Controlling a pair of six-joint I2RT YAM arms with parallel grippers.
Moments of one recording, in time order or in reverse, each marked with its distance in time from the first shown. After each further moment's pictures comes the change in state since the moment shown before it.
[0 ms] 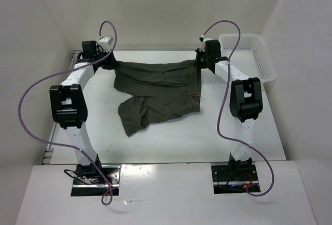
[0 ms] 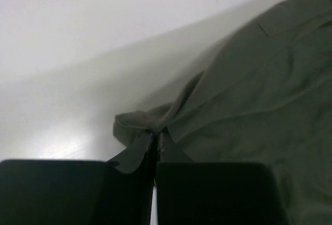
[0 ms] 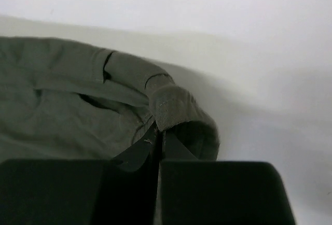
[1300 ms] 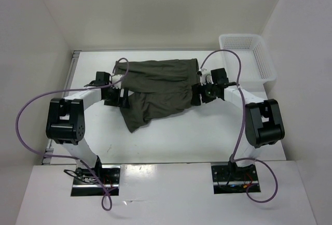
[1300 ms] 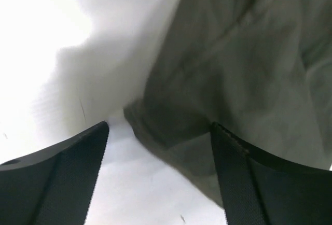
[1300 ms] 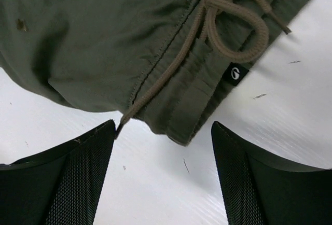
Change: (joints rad) left arm -0.139 -0.230 -0.527 -0.132 -0.199 0.002; right arm 0.021 -0.423 -0.609 -0.130 -0.219 -0.239
